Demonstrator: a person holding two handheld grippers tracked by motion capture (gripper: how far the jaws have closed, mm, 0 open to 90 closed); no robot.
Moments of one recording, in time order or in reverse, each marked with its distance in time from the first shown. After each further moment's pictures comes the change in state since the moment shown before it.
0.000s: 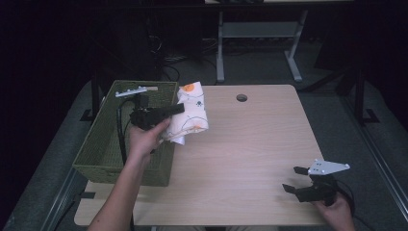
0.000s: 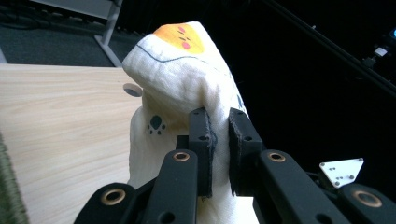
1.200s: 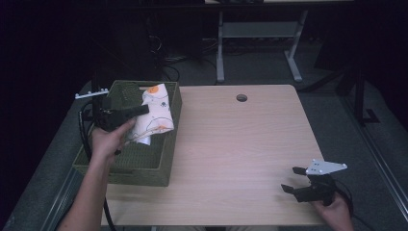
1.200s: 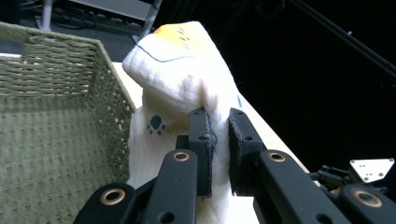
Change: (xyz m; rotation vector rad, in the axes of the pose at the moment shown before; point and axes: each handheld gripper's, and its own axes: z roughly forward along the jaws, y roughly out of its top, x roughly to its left) left arm 0.053 0.005 -0.075 -0.005 0.113 -0.032; right arm 0.002 0.001 0.004 0.017 -0.003 -0.002
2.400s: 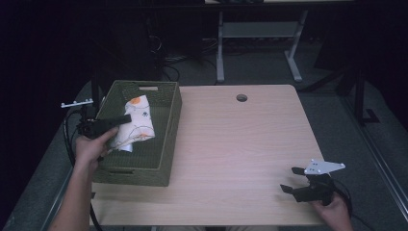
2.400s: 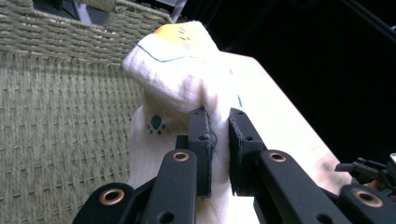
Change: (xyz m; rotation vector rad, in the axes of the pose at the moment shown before) left arm 0.058 -0.020 -0.026 0.054 0.095 -0.050; right arm 0.001 0.001 0.003 0.012 0.002 0.002
